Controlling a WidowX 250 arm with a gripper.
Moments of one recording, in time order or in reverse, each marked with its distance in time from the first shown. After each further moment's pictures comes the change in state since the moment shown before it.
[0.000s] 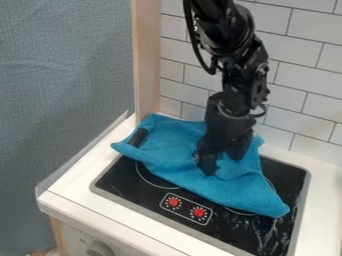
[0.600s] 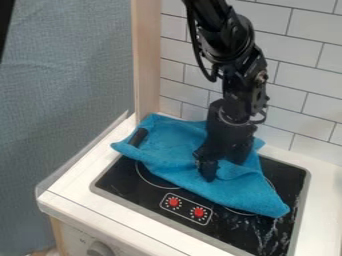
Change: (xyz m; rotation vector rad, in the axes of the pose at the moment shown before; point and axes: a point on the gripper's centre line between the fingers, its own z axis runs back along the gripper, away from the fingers) arm 0.000 0.001 -0.011 -0.001 0.009 -0.015
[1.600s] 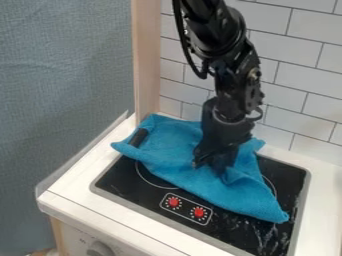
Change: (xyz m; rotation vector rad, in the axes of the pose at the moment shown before) arm -0.001 0.009 0.012 -0.049 0.003 0.028
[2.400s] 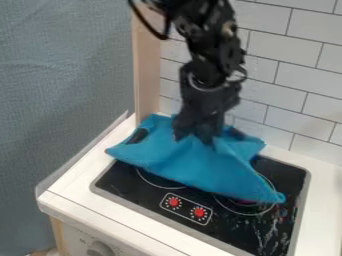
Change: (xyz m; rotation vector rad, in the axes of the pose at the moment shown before) arm 0.015 0.024 0.072 -0.147 -0.056 0.033
